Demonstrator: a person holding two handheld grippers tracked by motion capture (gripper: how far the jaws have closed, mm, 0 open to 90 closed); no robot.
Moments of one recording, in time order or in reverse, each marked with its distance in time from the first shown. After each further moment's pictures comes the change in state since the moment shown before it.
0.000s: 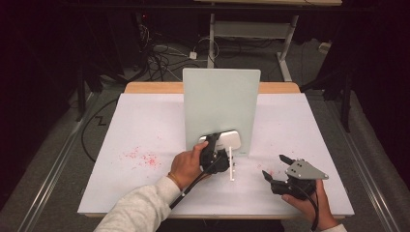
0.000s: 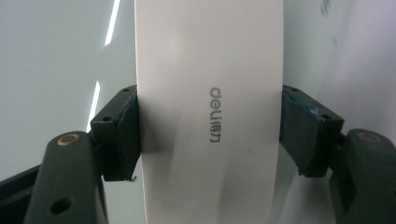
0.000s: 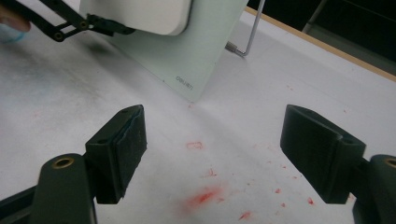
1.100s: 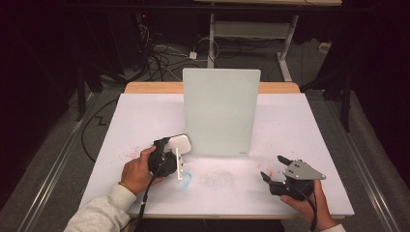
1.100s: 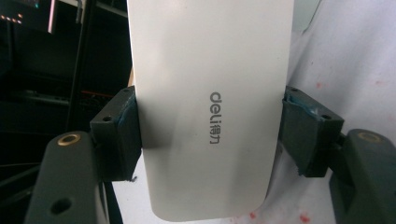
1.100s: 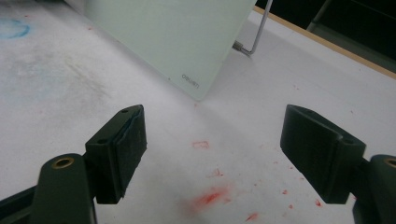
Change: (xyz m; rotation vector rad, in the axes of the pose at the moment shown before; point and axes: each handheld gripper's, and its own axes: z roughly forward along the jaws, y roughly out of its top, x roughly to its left) left arm 0.021 -0.128 -0.025 0.156 -0.012 -0.097; right arm 0.004 0.000 0.002 0.011 0.010 -0.004
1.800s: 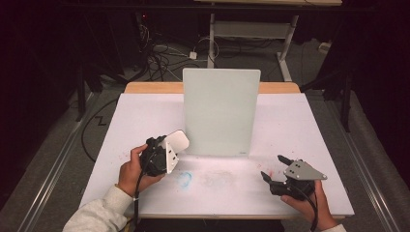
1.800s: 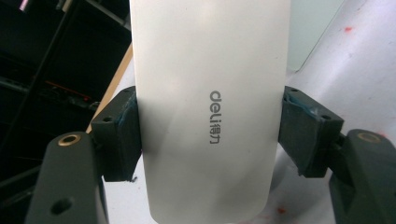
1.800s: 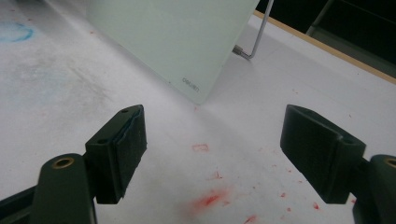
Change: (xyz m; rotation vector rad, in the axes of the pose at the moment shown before) left arm 0.024 -0.005 -0.021 -0.090 -0.118 -0.214; right arm 0.000 0.001 -0.002 -0.012 0.001 -0.007
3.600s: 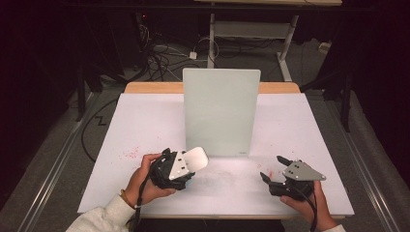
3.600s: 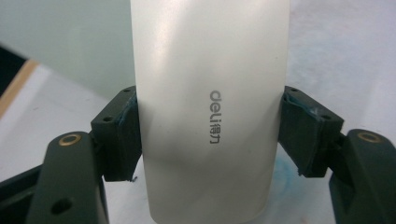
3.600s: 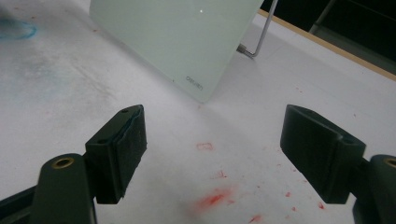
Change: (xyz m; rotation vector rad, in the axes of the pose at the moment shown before) left arm -0.019 0.034 -0.031 -0.106 -0.408 -0.026; right arm 0.002 0.000 0.001 0.007 0.008 0.000
